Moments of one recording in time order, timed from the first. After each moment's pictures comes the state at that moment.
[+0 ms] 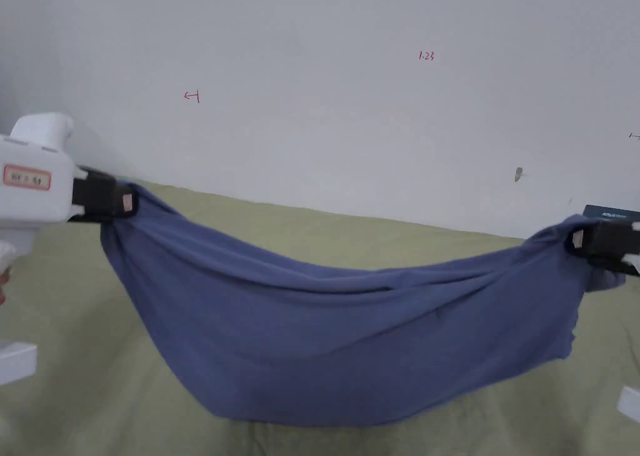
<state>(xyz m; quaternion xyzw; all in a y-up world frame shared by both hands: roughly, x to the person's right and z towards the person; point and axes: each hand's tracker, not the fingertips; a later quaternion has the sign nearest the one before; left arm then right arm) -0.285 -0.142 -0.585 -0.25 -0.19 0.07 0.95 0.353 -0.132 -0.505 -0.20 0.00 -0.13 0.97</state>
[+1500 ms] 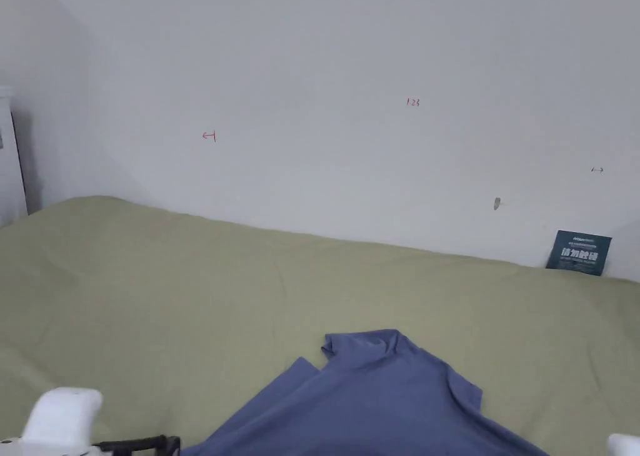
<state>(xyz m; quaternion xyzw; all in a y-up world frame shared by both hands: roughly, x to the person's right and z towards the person) -0.227 -0.224 -0.327 -0.30 -0.10 0.01 0.95 0.242 -0.223 -0.266 -0.29 -0.08 -0.05 0.95</state>
